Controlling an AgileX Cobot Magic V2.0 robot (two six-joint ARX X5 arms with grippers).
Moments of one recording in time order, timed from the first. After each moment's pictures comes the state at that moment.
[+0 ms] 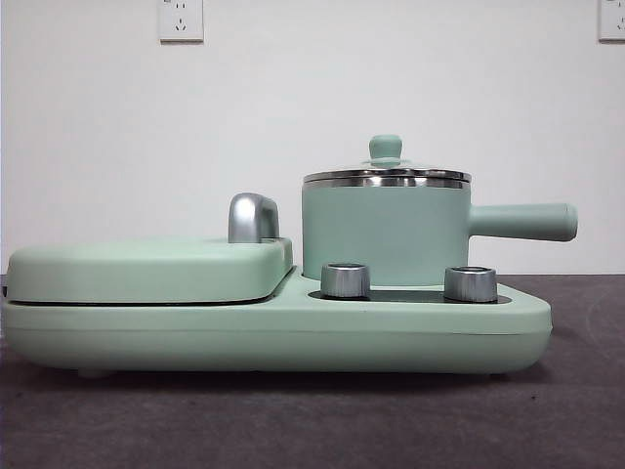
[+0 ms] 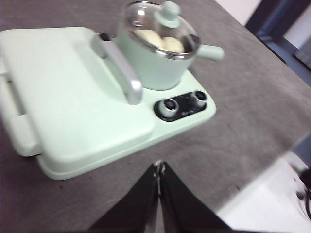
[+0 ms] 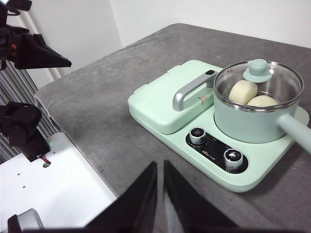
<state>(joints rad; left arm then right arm) -0.63 0.35 0.81 -0.89 0.13 -0.31 0.49 0.23 1.01 -1.09 -0.42 0.07</state>
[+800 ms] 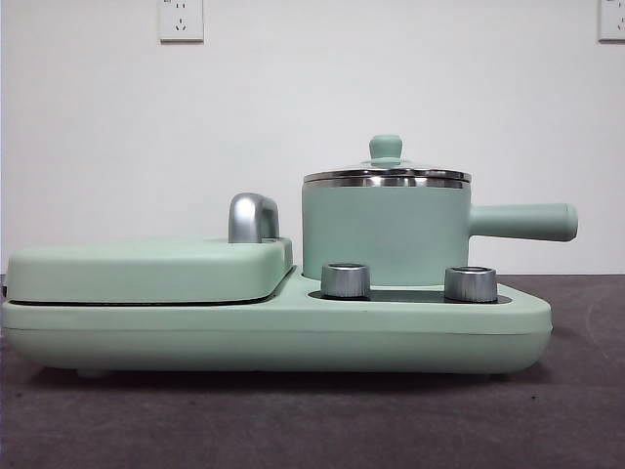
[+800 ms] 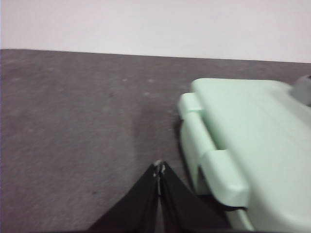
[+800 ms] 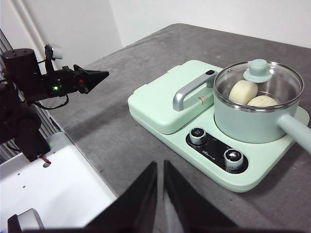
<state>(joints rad) -0.07 0.02 0.08 -0.20 0.05 -0.07 0.49 0.23 1.01 -1.09 -0.42 0.07</state>
